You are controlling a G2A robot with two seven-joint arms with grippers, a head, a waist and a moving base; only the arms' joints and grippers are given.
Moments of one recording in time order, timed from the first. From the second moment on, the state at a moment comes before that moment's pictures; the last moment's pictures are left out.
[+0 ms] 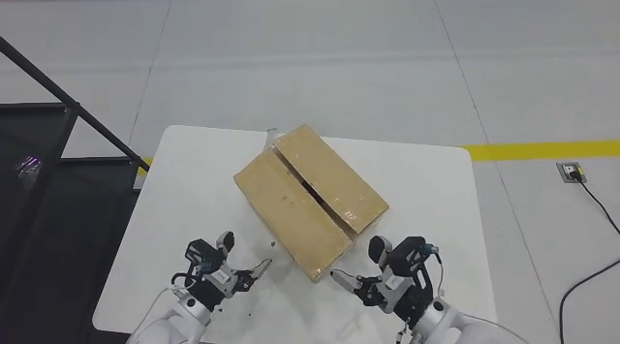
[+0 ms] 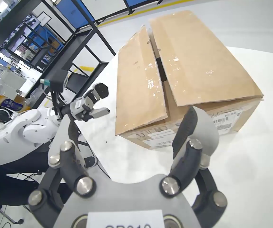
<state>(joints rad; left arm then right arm) 1.50 -1.17 -1.46 -1.64 1.24 -0.41 0.16 -1.55 -1.28 1.34 -2.11 -0.94 -0.28 0.44</state>
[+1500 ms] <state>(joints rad) 1.51 -1.17 -1.62 -1.62 1.07 -0.28 0.18 -1.25 -1.29 1.19 -1.86 -0.51 -0.25 0.68</state>
